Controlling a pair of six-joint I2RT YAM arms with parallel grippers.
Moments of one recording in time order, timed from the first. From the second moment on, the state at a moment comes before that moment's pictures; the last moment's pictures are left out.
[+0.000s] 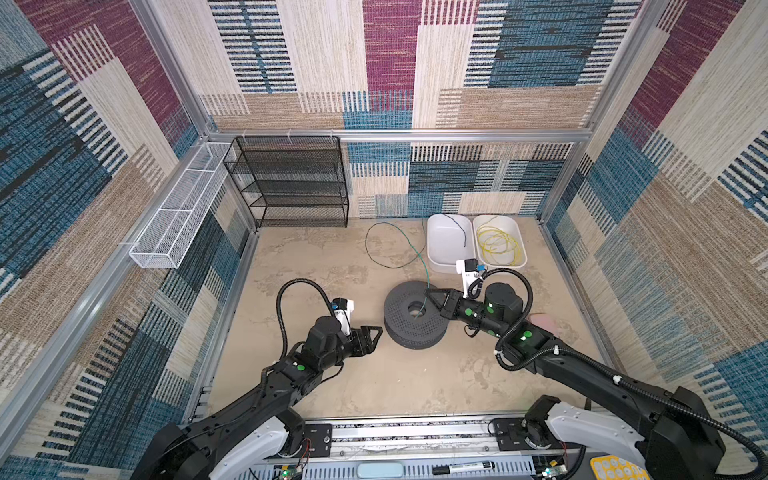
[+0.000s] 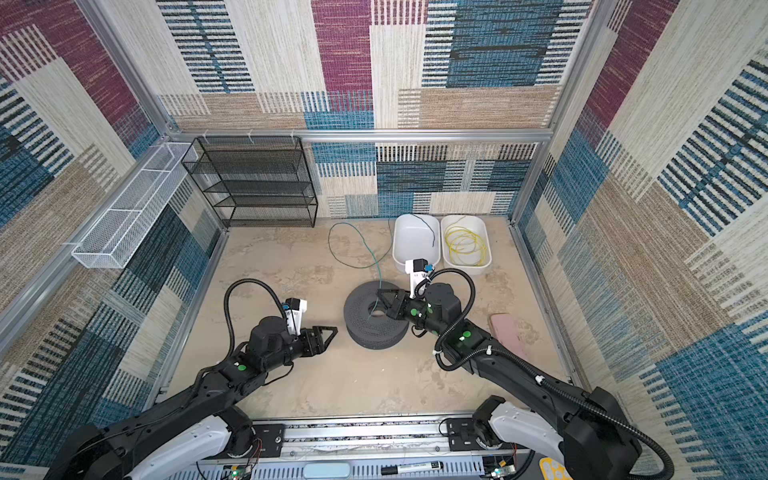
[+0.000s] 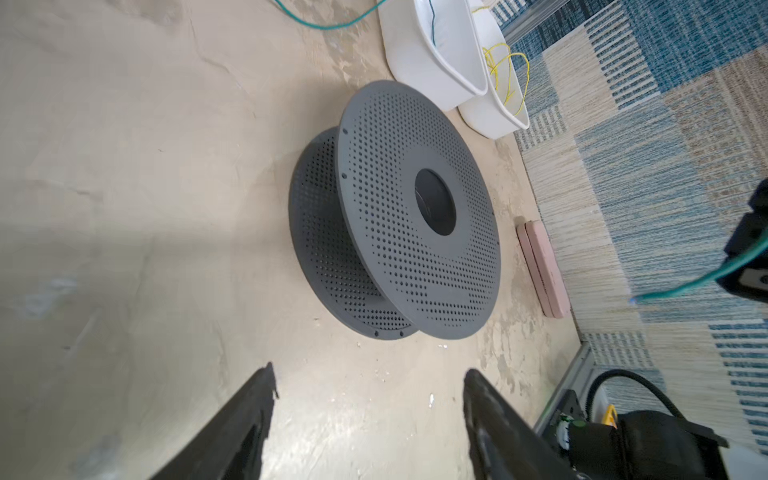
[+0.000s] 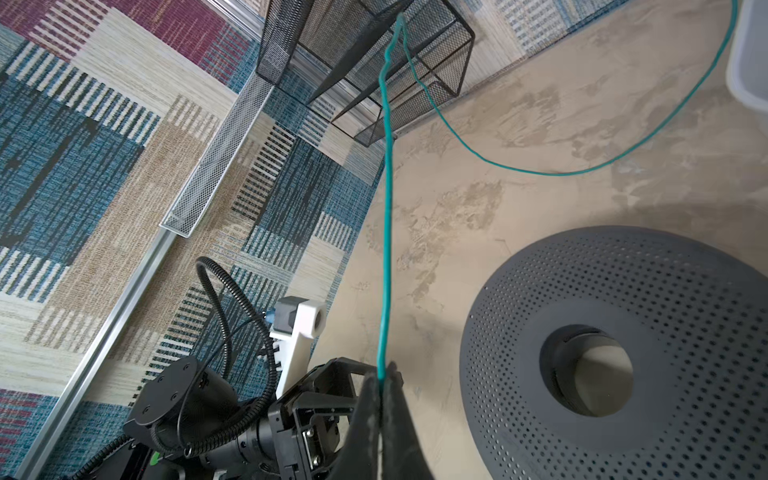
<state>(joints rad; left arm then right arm) -0.60 0.99 0.33 0.15 0.20 -0.76 0.65 1.06 0.61 0.24 -0.25 0.85</state>
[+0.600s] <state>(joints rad) -0.59 1.45 0.41 0.61 0.29 -0.83 0.65 1.03 0.60 0.24 -0.25 0.85</state>
